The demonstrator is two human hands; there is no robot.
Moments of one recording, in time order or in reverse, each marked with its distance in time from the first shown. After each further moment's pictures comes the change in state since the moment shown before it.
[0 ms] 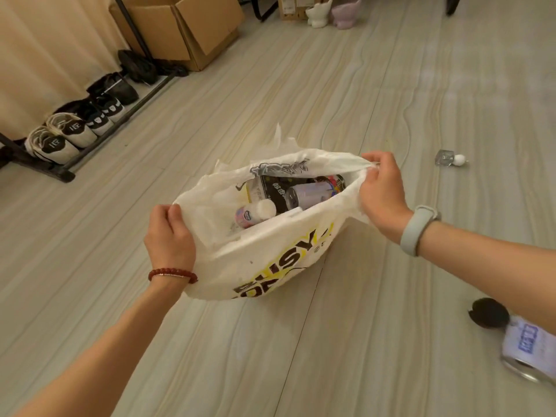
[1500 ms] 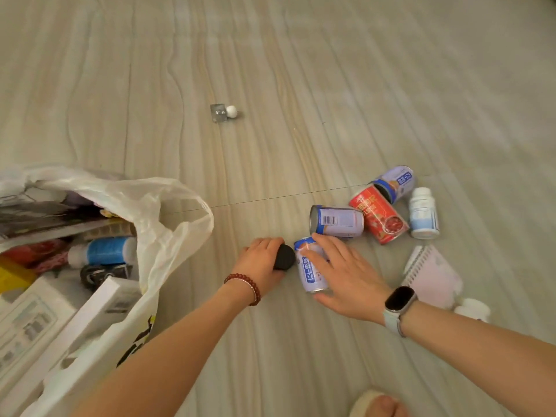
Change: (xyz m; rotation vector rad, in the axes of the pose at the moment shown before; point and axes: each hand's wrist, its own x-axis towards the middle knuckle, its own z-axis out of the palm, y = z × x) left_hand -0.267 0.071 0.298 0.440 -1.414 0.896; right_hand -0.121 0.212 -0.233 -1.138 -0.496 0.035
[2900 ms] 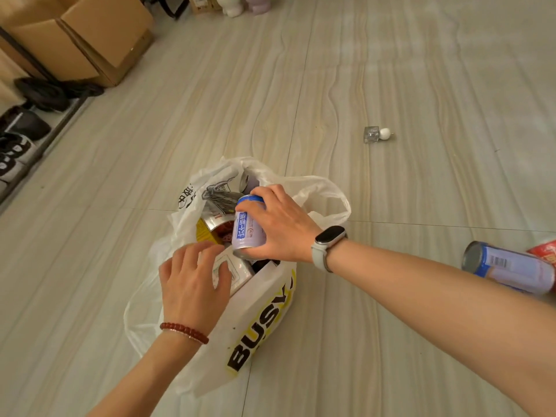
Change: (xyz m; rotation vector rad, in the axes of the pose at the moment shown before) left_hand -0.219 -0.126 -0.119 0.333 0.763 -0.577; right_hand 0.165 -0.235 -0.102 0.335 0.345 -0.608
